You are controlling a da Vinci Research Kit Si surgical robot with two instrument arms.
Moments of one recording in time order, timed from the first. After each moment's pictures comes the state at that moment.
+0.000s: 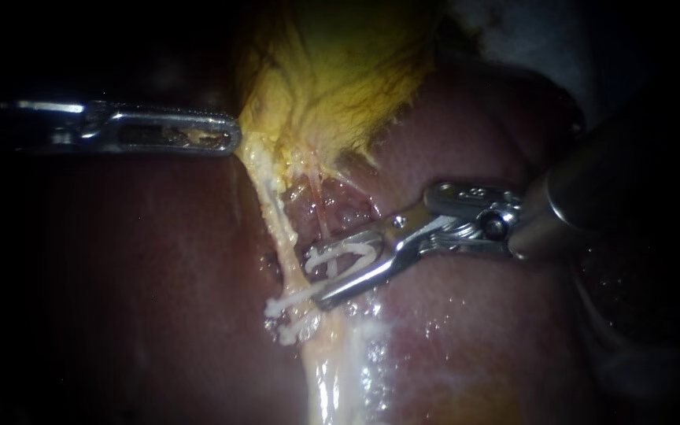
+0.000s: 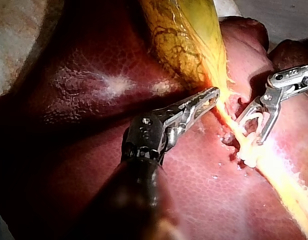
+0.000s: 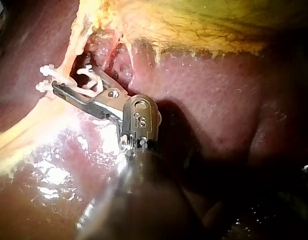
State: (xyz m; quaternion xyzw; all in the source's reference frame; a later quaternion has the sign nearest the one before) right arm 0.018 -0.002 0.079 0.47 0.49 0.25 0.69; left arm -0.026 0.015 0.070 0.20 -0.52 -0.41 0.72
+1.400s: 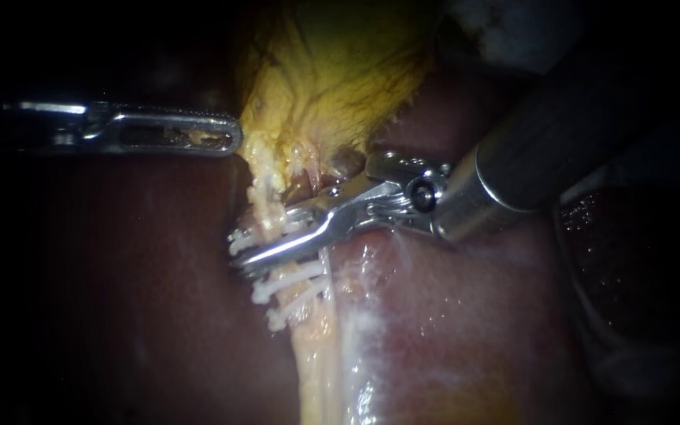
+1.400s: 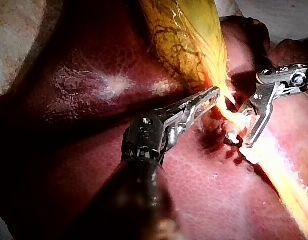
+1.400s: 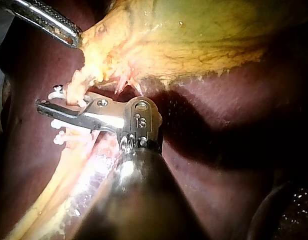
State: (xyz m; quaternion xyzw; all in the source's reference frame) right arm 0.025 0.001 0.074 0.50 0.57 0.30 0.58; left arm -0.026 0.015 0.070 0.20 -0.52 -0.41 0.72
